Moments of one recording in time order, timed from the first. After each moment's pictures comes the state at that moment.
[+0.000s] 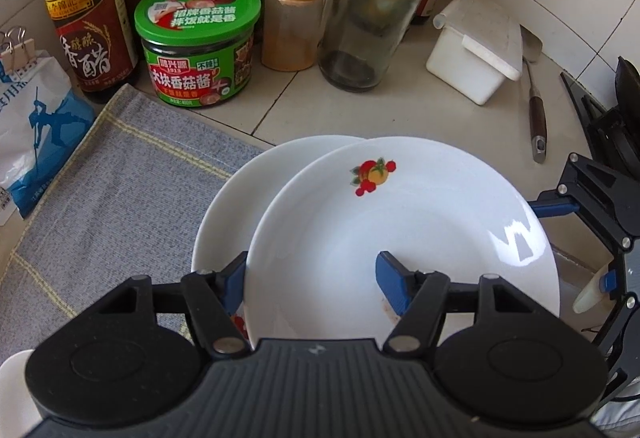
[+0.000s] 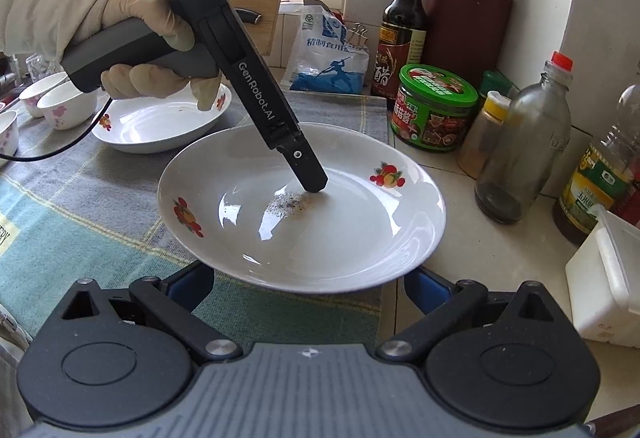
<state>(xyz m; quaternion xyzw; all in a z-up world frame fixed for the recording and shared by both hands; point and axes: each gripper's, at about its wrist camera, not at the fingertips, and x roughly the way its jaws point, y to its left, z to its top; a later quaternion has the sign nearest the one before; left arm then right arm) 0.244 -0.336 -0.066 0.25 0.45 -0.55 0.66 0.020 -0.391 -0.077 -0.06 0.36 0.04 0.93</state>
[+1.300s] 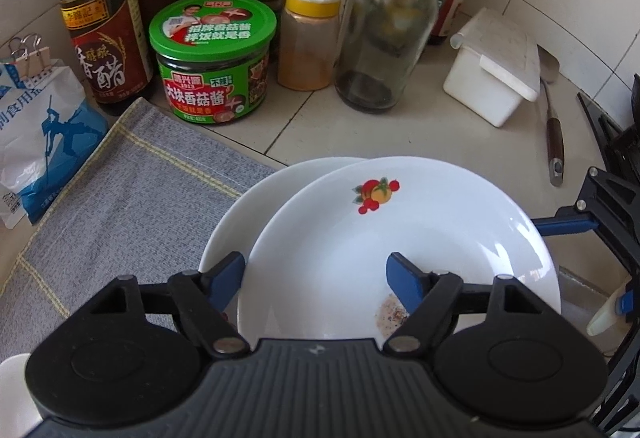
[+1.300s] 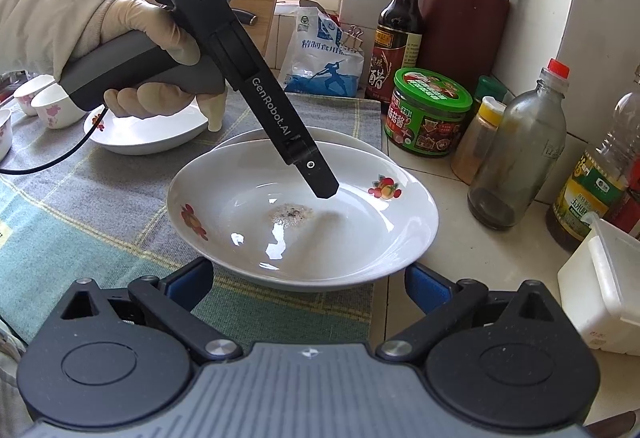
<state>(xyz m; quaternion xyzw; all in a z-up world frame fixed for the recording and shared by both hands) 0.240 -0.337 -0.069 0.24 0.42 -0.53 0.69 0.024 -0.385 -0.074 -0.07 0.36 0.03 0.93</state>
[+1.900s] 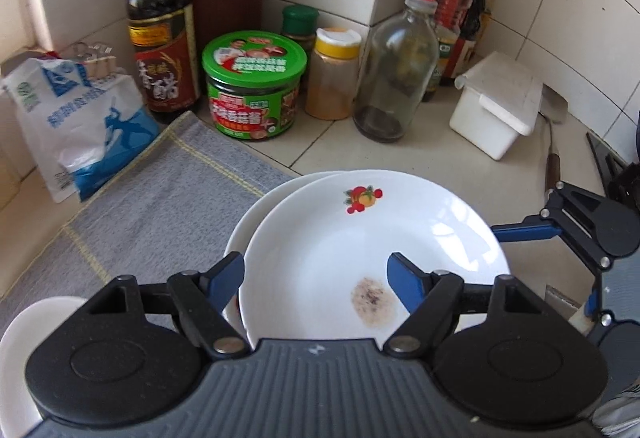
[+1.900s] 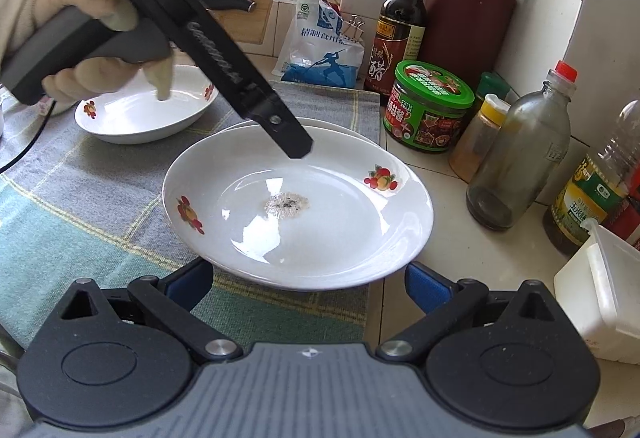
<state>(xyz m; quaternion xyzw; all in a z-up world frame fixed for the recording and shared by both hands) 0.218 -0.294 -0.041 0.19 0.39 -0.50 0.75 0.034 -0.385 -0.076 -0.08 0.37 0.03 0.92</state>
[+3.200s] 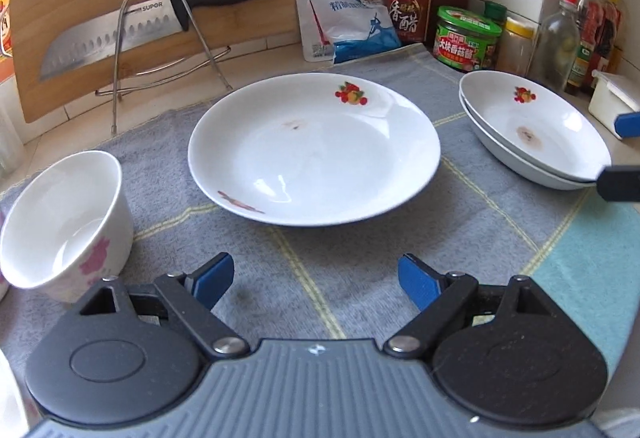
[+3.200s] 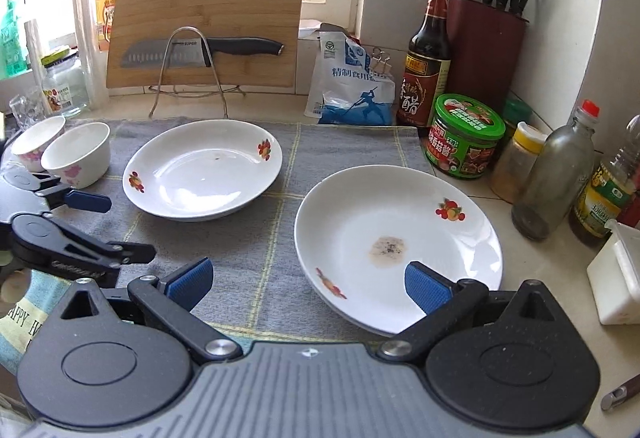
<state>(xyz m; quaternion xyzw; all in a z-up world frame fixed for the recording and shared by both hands) 0.172 -0.092 -0.094 0.13 0.36 -0.29 0.88 0.046 -0.285 -0.046 -0.02 0.36 -0.02 0.93</state>
